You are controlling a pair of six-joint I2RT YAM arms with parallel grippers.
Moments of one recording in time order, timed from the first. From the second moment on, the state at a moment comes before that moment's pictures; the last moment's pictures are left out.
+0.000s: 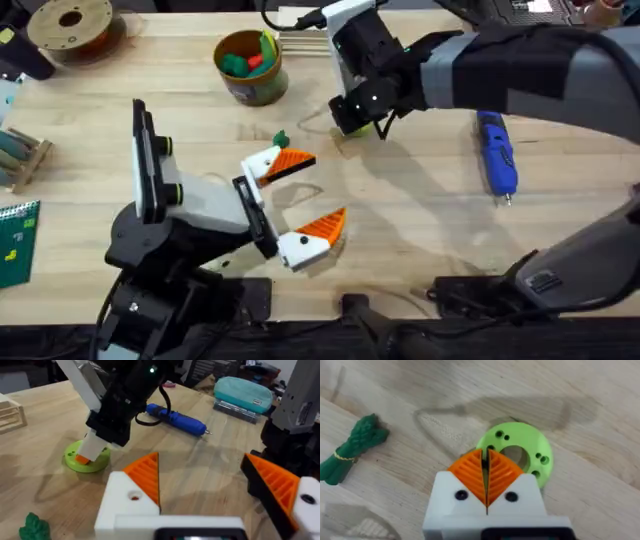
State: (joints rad) left arm -0.29 0.01 0.01 -0.07 0.84 -0.18; right arm 0.62 1.82 1.18 -0.45 0.05 0.10
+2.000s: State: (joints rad) left arm -0.29 0.01 0.01 -0.07 0.84 -0.18; right arm 0.92 1.62 1.75 -1.15 -0.24 -0.03
